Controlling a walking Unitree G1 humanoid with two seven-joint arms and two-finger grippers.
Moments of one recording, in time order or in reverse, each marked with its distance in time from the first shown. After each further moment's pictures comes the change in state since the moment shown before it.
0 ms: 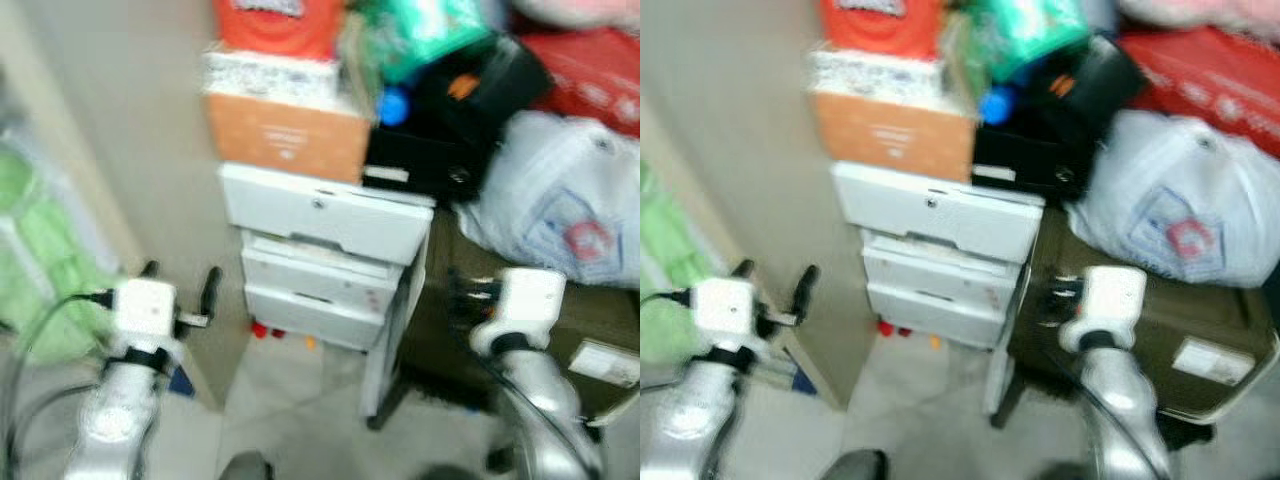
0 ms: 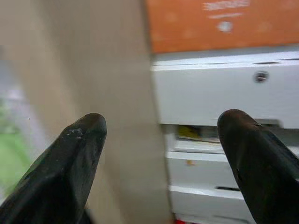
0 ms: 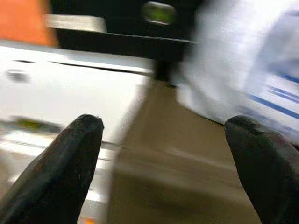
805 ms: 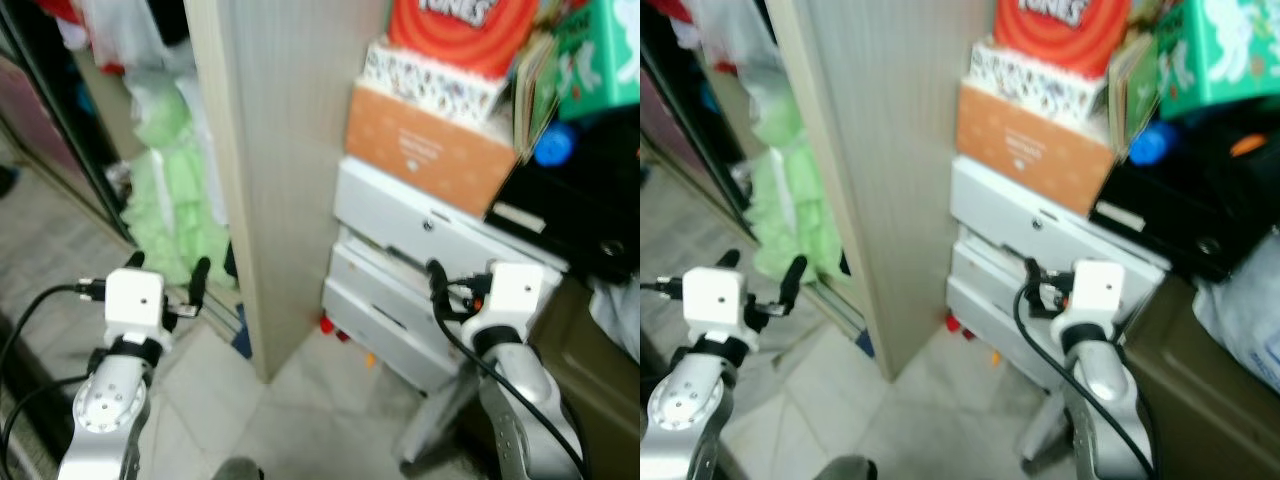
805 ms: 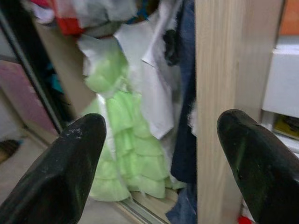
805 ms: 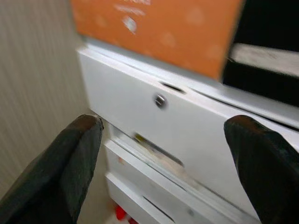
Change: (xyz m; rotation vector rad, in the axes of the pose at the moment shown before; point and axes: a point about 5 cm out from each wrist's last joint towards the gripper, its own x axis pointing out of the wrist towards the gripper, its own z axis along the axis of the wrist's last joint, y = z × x) left arm 0.005 0.001 0.003 -0.005 -0.011 0.008; right arm 0.003 0.004 0.003 0.010 -0.013 0.019
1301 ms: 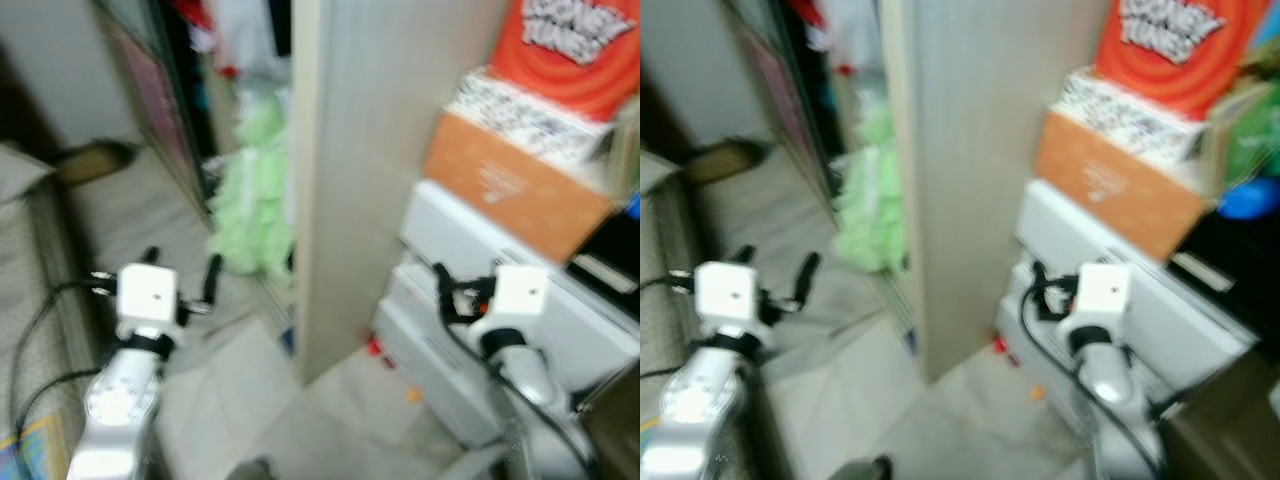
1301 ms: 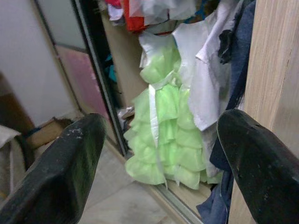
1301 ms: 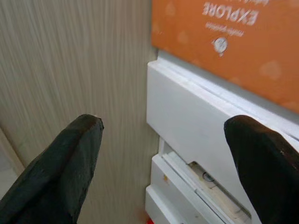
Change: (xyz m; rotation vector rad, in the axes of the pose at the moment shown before) left arm 0.006 -0.012 0.004 -0.018 -0.020 -0.044; right arm -0.002 -0.009 -0.004 -0.018 0.017 -0.027
